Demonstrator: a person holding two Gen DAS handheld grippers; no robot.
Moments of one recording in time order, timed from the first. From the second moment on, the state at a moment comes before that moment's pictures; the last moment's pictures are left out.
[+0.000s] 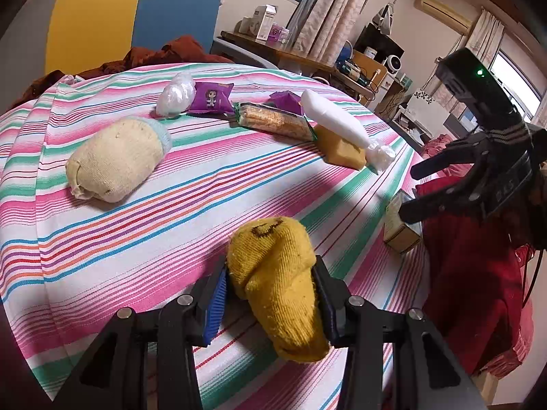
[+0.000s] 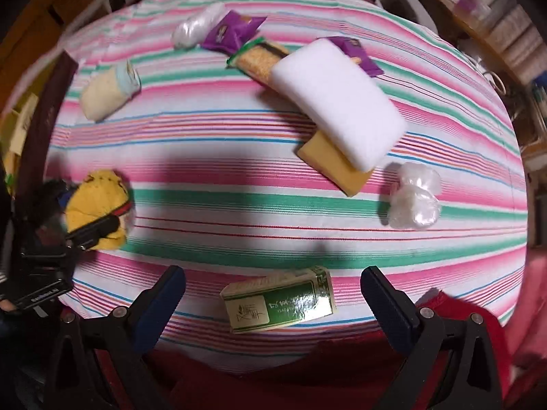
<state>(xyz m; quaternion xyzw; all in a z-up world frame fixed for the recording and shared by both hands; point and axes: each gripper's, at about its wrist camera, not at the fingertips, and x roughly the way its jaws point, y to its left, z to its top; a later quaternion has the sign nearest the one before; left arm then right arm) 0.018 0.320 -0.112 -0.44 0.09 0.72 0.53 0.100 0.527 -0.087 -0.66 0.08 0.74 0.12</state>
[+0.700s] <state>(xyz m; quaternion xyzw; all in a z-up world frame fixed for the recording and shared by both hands) 0.021 0.319 -0.113 -0.43 0.09 0.73 0.53 0.097 0.518 -0.121 -0.74 -0.03 0.66 0.08</state>
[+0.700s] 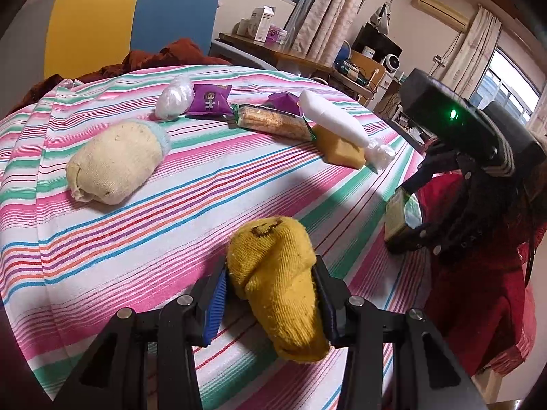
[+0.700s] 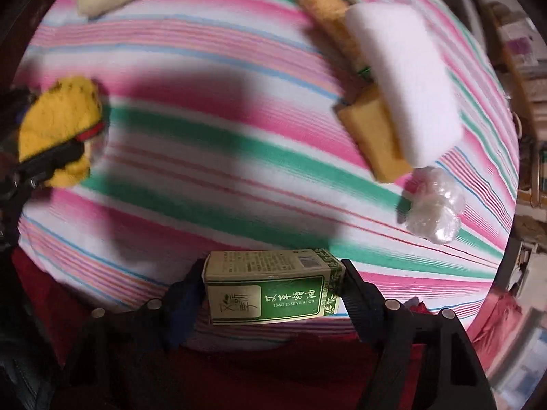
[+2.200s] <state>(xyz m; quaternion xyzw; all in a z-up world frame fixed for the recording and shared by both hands) -0.153 0.026 -0.016 -0.38 -0.03 0.91 0.17 -0.044 0.215 -0.048 -0.52 0.10 0.83 -0.16</state>
